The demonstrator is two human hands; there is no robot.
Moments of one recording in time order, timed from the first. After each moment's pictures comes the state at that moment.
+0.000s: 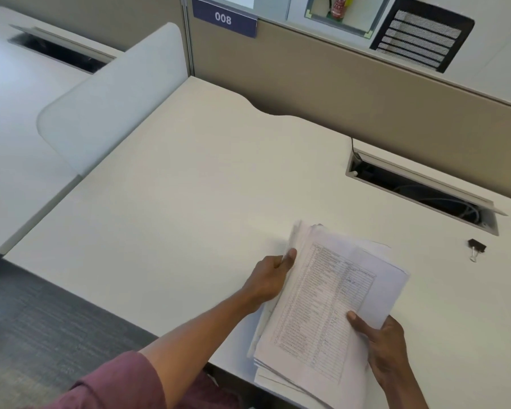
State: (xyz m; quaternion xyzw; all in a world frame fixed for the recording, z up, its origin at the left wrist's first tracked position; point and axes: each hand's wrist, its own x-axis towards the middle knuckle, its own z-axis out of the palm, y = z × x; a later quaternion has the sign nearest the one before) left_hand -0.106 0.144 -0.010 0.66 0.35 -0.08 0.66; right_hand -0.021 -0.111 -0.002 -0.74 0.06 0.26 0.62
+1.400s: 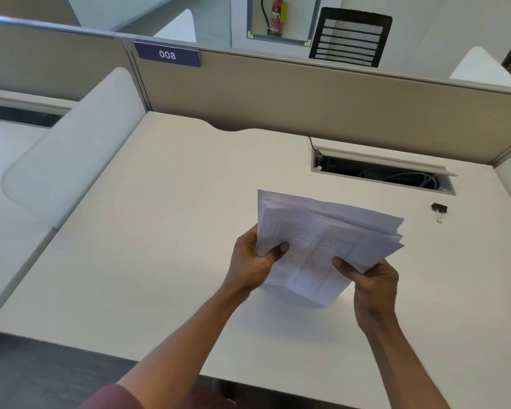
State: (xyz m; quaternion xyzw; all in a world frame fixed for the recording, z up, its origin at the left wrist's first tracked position) left_hand -0.108 0.159 0.058 0.66 0.24 0.12 0.70; right_hand -0.024 -0.057 0.054 -0.65 -0.02 0.07 0.76
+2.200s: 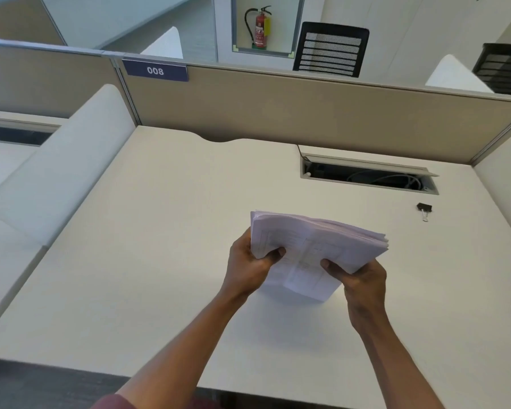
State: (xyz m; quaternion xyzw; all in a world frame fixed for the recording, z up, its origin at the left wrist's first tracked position) left_hand -0.103 0.157 0.066 0.68 0.22 0.14 0.68; right_hand -0.025 -0.053 0.060 -0.68 -0.02 0.07 0.73
